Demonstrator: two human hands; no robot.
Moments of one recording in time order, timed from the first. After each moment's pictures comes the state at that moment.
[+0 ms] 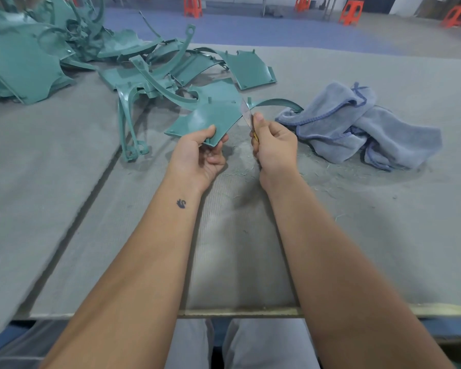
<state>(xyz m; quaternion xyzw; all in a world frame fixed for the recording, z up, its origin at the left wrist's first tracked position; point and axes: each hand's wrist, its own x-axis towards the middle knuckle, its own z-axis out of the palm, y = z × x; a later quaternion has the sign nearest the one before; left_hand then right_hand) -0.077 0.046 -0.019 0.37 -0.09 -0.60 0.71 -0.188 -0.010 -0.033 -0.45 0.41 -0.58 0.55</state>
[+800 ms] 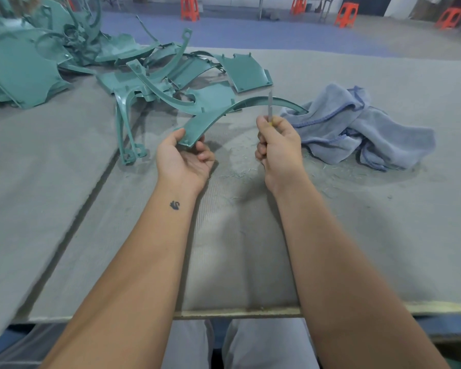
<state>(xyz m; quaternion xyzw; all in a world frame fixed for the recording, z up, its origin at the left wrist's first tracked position) -0.073 0.051 -0.021 0.26 -0.01 -0.59 0.77 -0.203 -0.009 -0.026 -0.43 0.37 -0.57 0.60</state>
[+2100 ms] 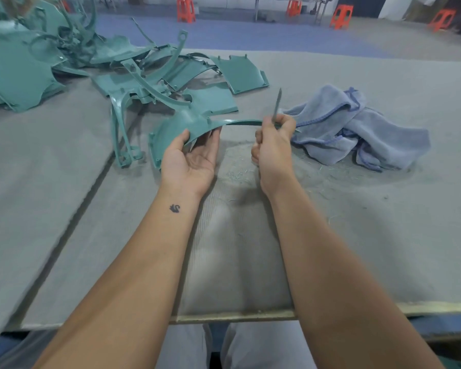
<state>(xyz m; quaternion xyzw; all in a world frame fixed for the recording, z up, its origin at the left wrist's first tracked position) -0.081 0.048 -0.022 0.14 0.01 -0.62 0.77 -0.198 -0.007 -0.025 -0.46 0.41 -0.57 0.55</state>
